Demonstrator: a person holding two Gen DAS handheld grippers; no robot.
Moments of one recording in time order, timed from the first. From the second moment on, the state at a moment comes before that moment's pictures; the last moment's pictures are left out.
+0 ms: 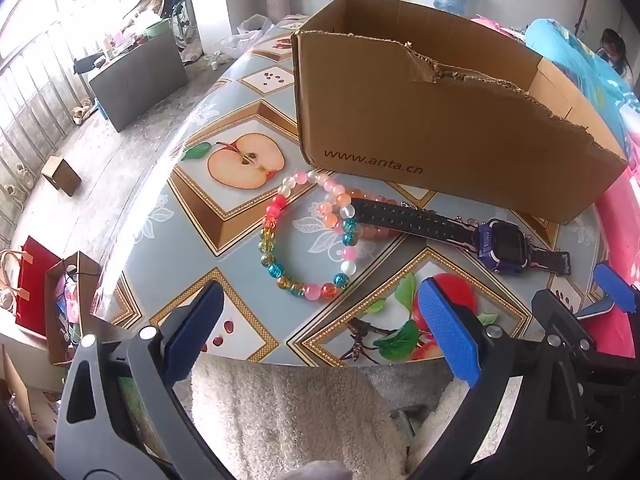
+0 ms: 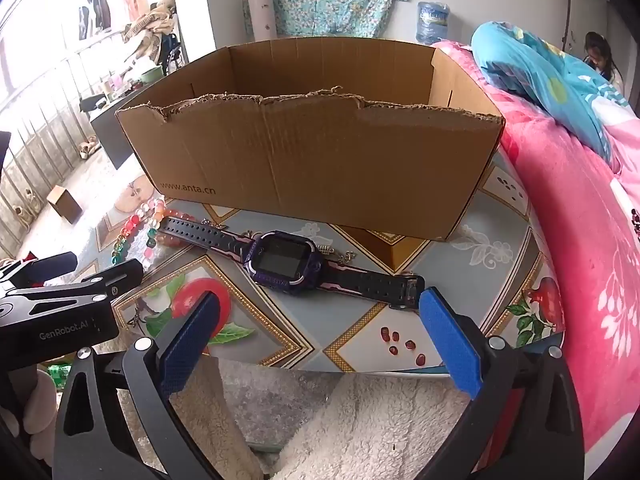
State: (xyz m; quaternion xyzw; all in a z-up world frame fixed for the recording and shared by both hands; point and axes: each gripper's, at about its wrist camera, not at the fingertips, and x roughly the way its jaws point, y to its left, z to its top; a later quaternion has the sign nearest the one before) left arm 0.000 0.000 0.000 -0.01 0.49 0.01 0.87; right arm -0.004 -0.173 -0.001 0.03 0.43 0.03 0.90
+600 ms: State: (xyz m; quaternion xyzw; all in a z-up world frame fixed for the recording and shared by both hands) left arm -0.002 -0.004 -0.010 0.00 0.50 0.01 0.87; right arm -0.002 -0.176 -0.005 0.03 0.44 0.03 0.90
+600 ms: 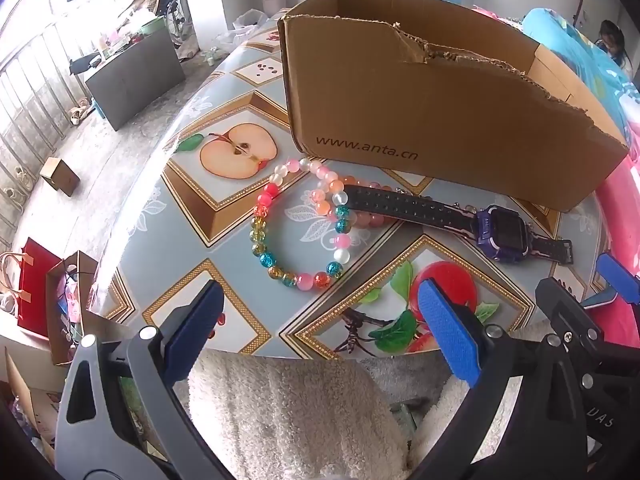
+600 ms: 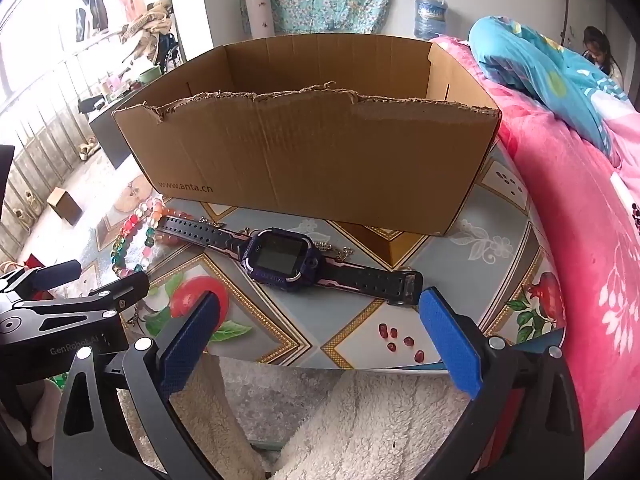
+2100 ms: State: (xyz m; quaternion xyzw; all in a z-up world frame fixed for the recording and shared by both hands) left arm -0.001 -0.004 -0.006 0.00 0.50 0.01 0.87; right arm -0.003 -0.180 0.001 0.03 0.43 0.03 0.90
